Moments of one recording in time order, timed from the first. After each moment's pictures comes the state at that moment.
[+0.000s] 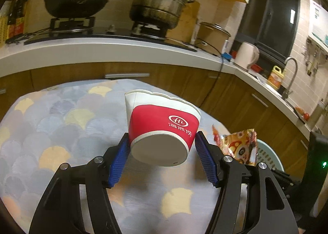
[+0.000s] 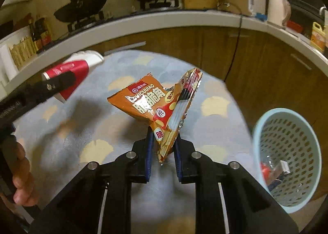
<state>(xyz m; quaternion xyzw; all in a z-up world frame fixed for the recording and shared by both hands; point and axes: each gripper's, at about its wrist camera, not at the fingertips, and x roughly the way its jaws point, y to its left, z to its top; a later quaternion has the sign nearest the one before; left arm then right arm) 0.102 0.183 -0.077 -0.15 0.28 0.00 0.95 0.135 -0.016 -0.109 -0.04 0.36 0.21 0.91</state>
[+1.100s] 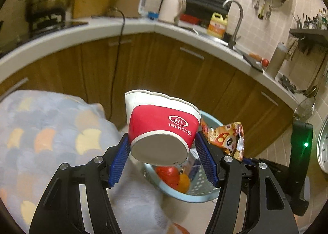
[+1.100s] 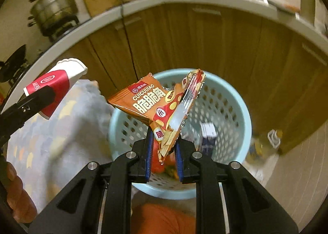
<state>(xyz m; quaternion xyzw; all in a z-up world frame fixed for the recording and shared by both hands) 0.178 -0.061 -0.078 -0.05 0.37 -0.19 0.91 0.166 -0.263 -0.133 0.10 0.44 0.02 0.89</state>
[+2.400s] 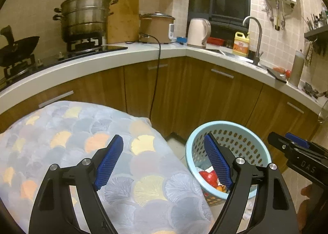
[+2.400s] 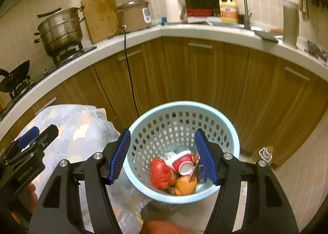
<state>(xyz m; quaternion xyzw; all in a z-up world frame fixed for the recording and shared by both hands) 0.129 -0.013 -0.065 -0.02 0.27 -0.07 0.96 0.121 -0.232 -0.074 0.08 0.31 -0.02 0.95</state>
